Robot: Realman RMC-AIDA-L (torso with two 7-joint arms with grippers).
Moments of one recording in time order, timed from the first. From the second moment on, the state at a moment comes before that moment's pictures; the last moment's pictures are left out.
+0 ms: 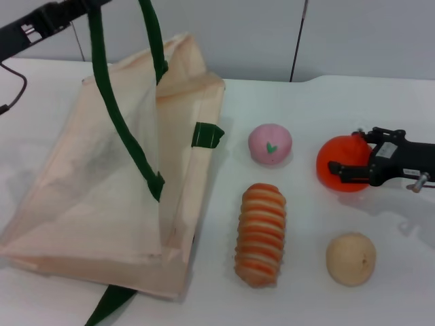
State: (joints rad) left arm -0.56 -1.91 0.57 0.52 -1.64 -1.62 1.40; right arm 0.81 2.02 0.00 -0.35 -2.66 -1.16 1.05
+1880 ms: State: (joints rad) left arm -0.55 -1.91 0.50 0.52 -1.64 -1.62 1.40; right arm 0.79 2.02 0.01 -0.47 -2.54 -1.36 1.04
